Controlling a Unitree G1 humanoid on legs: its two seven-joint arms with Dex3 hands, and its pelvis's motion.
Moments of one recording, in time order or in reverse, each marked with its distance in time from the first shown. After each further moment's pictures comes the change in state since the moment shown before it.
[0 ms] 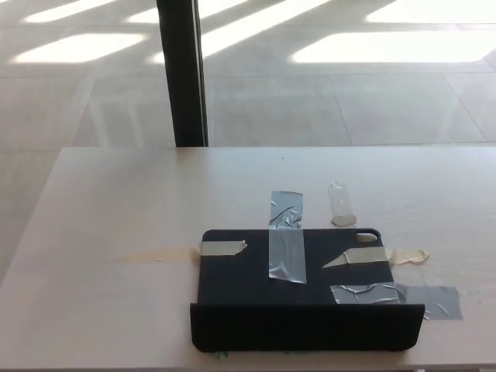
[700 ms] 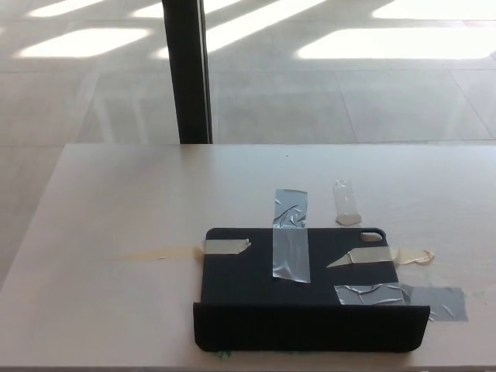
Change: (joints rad) left_arm -0.095 0.053 0.284 0.112 -0.163 0.000 0.046; right_arm -0.359 -0.076 -0.199 -0.583 0.171 0.005 -0.068
